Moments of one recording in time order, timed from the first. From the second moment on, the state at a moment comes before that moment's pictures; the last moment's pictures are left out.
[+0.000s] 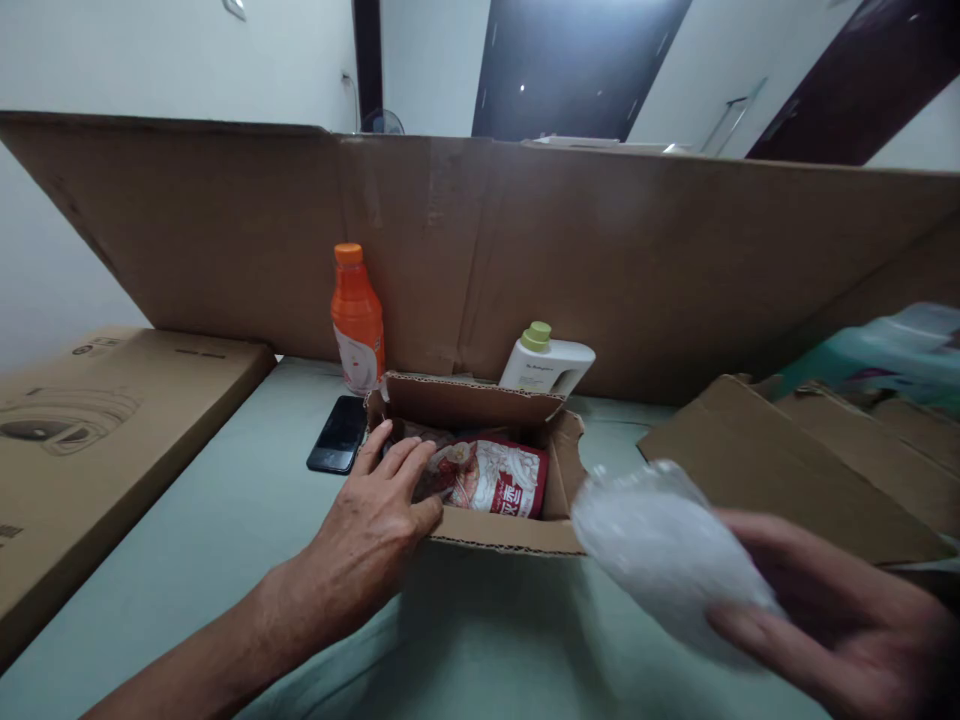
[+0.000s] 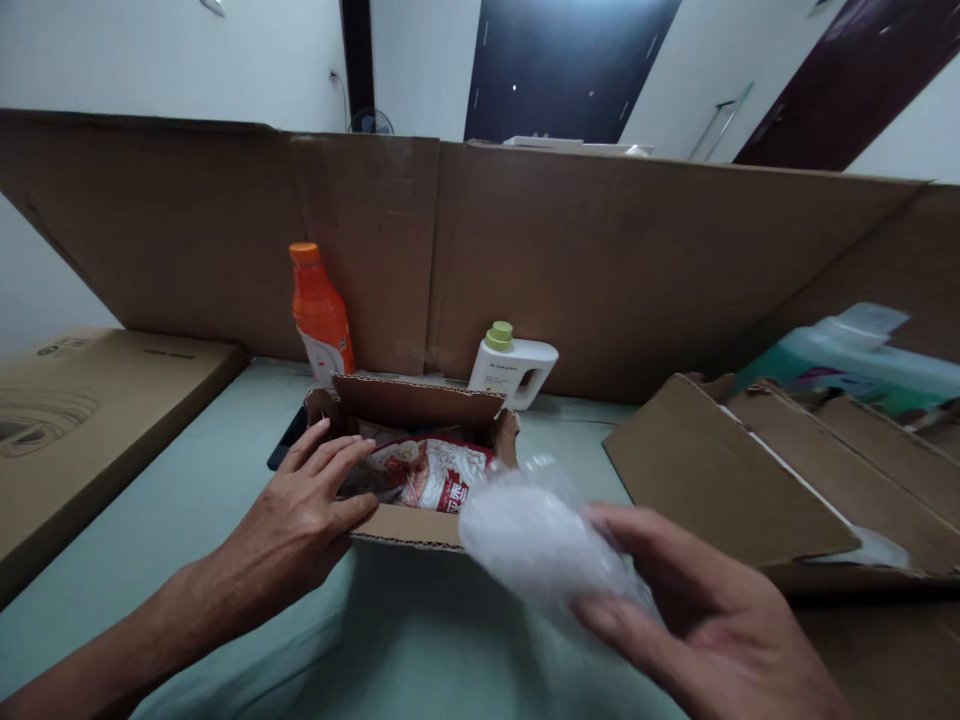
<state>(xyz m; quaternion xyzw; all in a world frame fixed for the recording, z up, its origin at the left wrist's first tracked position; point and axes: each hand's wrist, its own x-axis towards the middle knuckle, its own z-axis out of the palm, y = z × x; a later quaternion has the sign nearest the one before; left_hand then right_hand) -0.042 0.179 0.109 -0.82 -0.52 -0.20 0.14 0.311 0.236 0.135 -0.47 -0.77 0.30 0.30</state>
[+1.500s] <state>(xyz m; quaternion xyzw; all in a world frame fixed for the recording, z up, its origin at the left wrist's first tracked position) -0.068 0.181 0.009 -0.51 -0.64 -0.52 -0.25 0.230 0.279 0.045 -0.46 -0.77 0.33 0.30</state>
